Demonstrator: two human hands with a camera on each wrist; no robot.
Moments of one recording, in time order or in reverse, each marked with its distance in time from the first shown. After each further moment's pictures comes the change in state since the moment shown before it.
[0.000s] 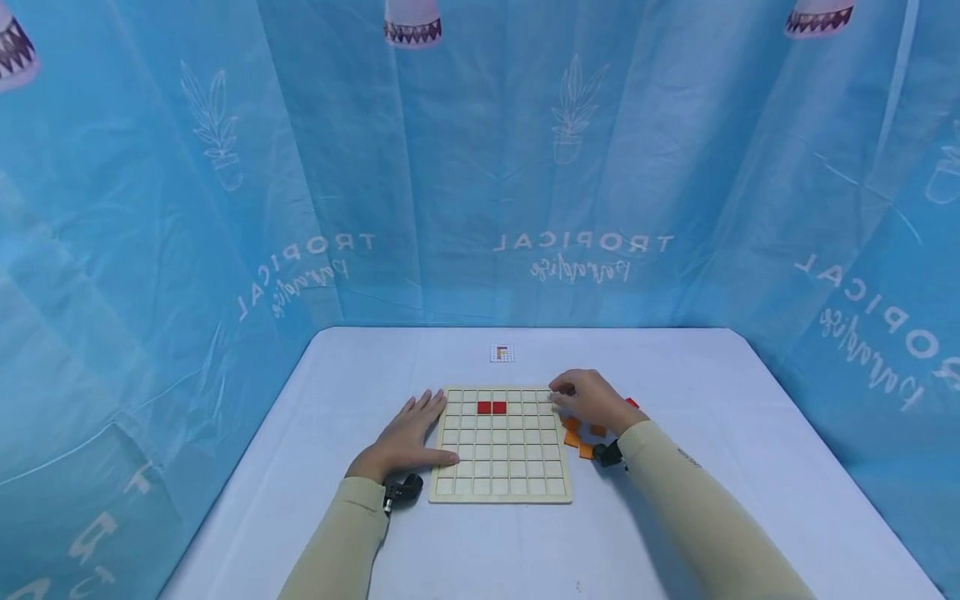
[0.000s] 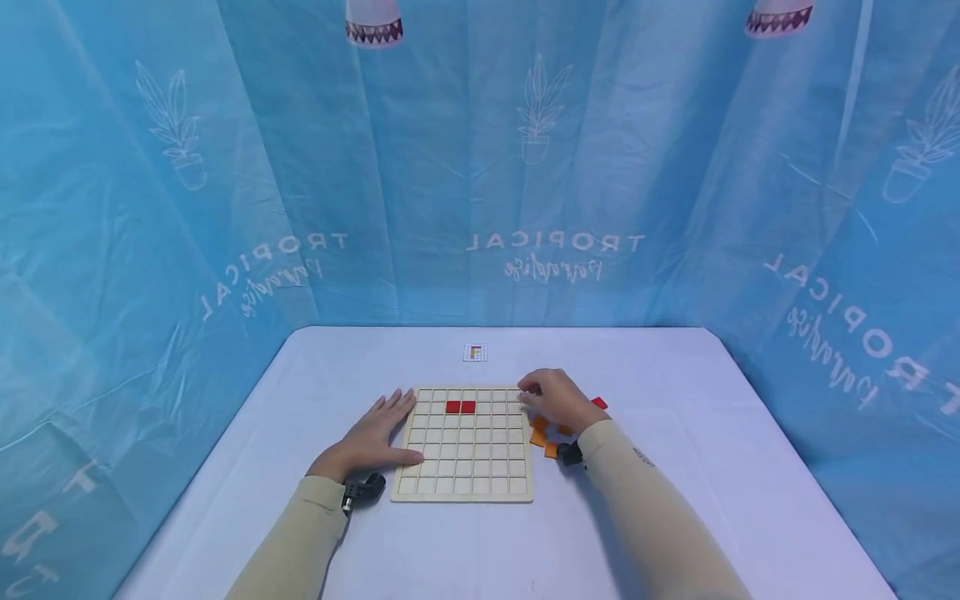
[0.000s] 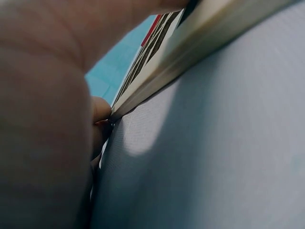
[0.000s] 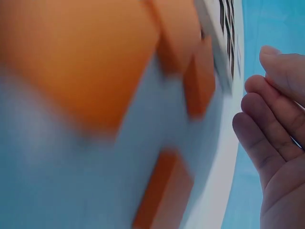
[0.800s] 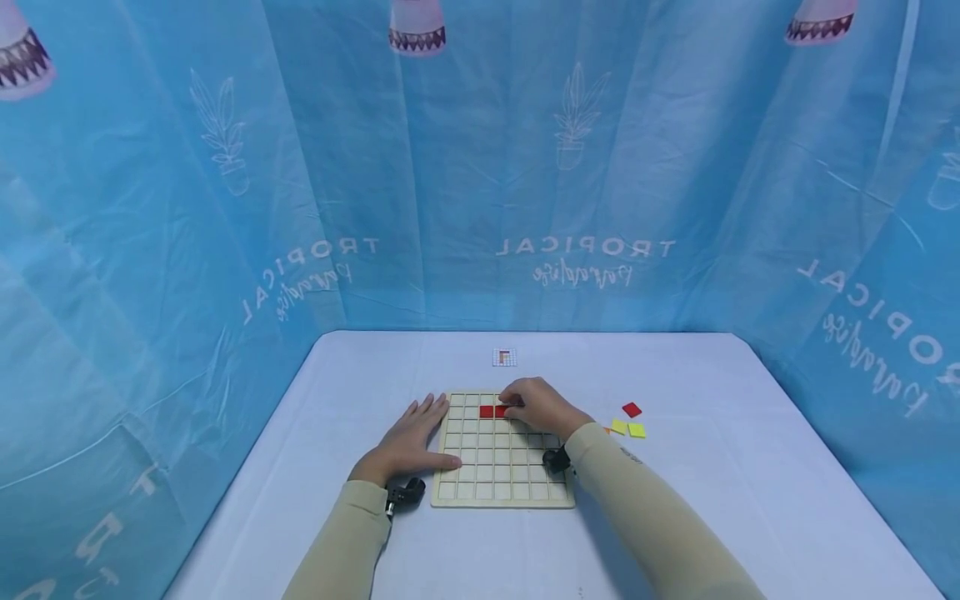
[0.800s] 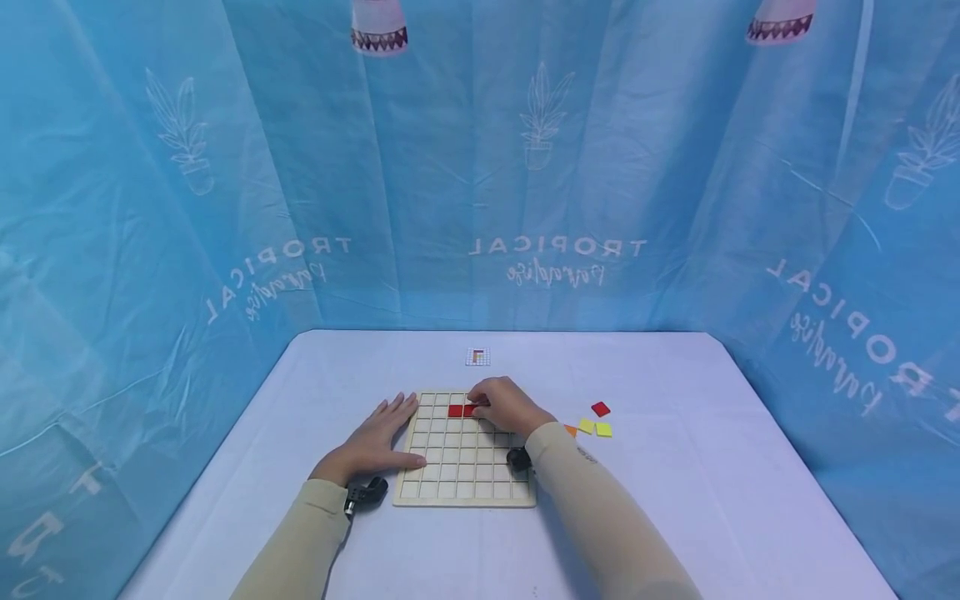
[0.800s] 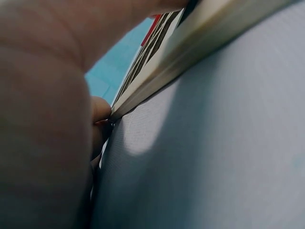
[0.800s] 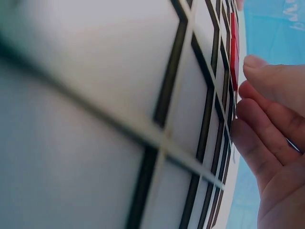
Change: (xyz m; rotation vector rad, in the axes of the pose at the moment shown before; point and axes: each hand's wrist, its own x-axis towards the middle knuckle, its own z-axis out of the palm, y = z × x) left_hand 0.000 0.002 0.001 -0.001 0.007 -0.012; right_hand 0.034 -0.063 0.051 -0.033 -0.077 -0.211
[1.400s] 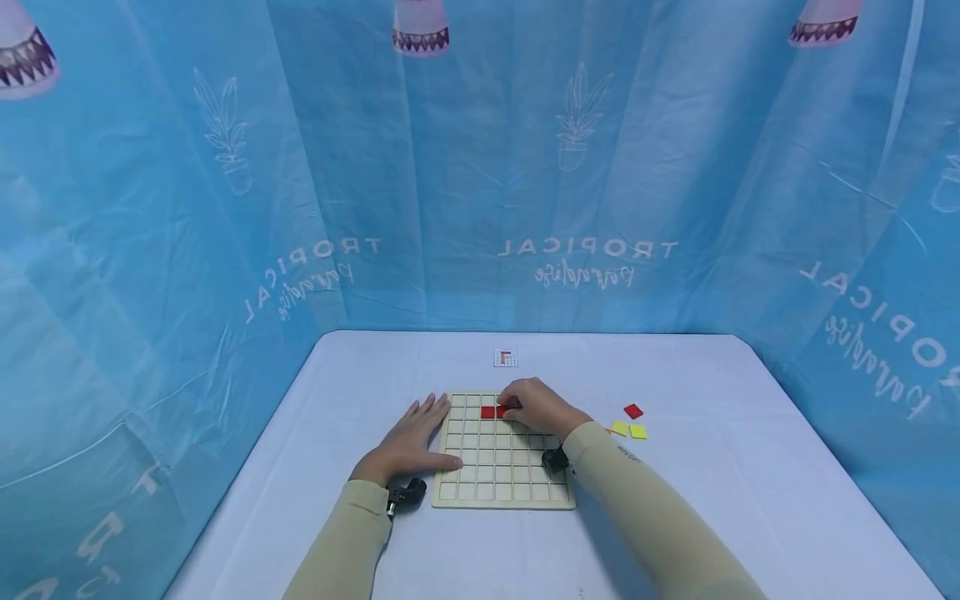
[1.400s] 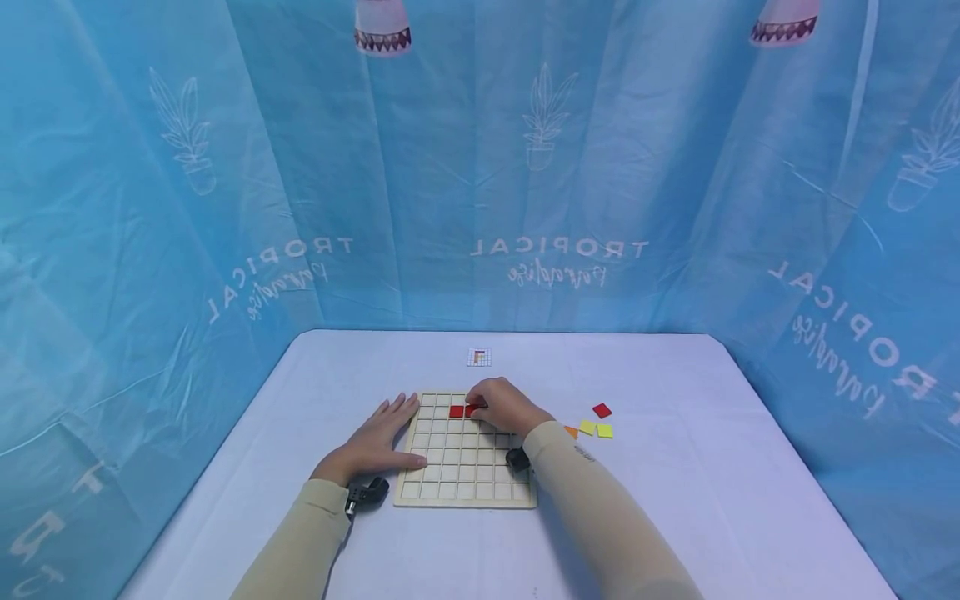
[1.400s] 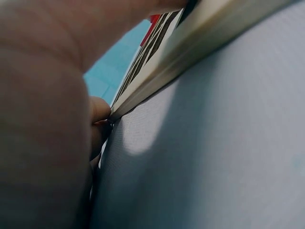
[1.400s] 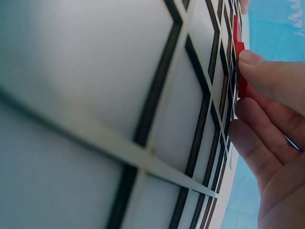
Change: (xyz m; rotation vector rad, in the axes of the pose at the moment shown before) left_hand 0.000 0.000 -0.001 0.000 -0.011 -0.006; right_hand 0.004 -0.004 0.003 -0.060 -0.023 -0.038
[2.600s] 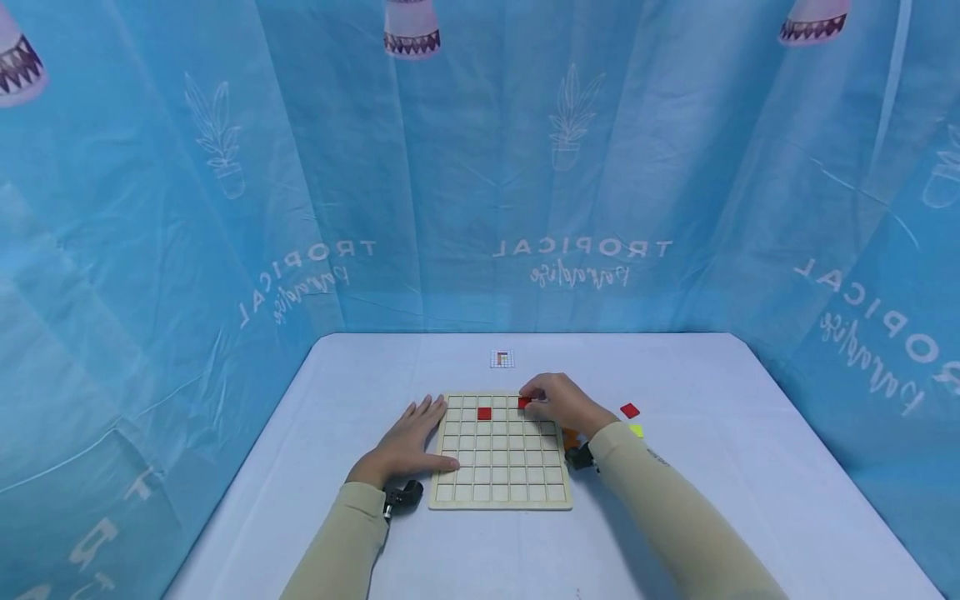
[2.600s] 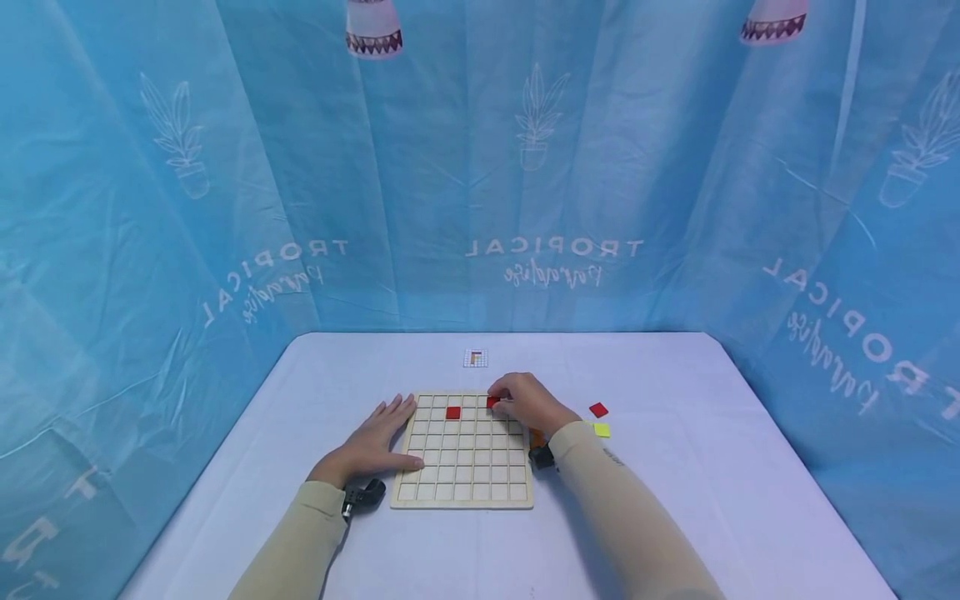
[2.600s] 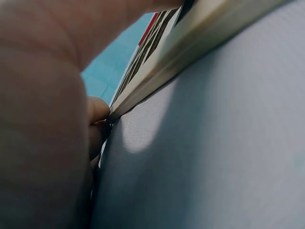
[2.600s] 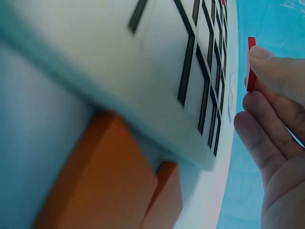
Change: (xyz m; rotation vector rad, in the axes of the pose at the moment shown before) left_hand 0.002 -0.002 -0.001 0.004 -0.005 0.038; right_hand -0.030 0.025 -0.027 0.152 0.068 0.181
